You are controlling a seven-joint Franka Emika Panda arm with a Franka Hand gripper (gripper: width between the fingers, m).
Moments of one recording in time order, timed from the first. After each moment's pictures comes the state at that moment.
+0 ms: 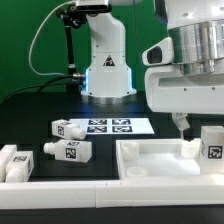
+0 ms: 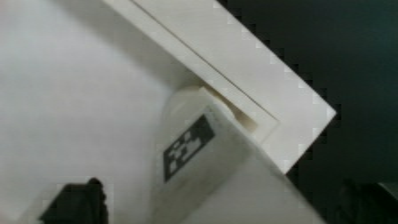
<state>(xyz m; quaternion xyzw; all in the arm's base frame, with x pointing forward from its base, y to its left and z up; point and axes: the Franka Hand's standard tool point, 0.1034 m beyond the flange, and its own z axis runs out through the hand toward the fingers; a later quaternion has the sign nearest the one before) 0.640 0.106 0.074 -0.92 0.39 -0.03 0.09</state>
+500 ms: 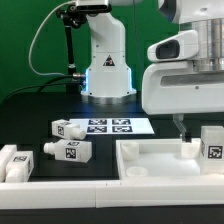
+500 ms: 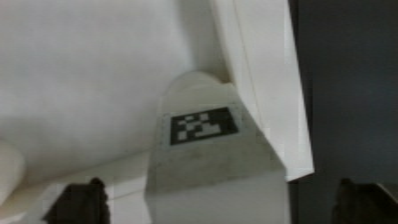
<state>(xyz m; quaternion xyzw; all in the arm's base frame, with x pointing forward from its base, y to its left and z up) 0.644 0.110 0.077 -0.99 0.16 -0.04 0.04</state>
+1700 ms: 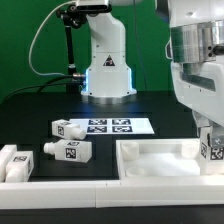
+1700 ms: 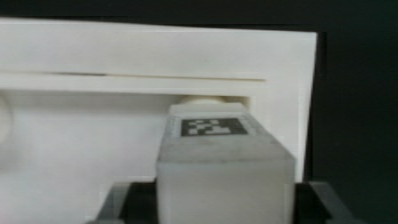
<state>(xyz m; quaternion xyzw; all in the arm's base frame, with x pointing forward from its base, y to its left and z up) 0.640 0.107 0.075 -0.68 0.73 0.01 0.07</state>
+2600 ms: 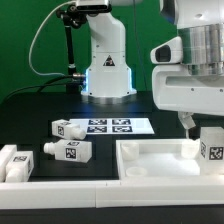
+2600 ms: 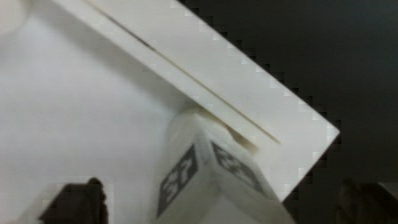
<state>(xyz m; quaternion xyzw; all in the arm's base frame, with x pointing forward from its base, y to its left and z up) 0.637 0.115 0.072 -0.92 0.38 -0.01 0.07</state>
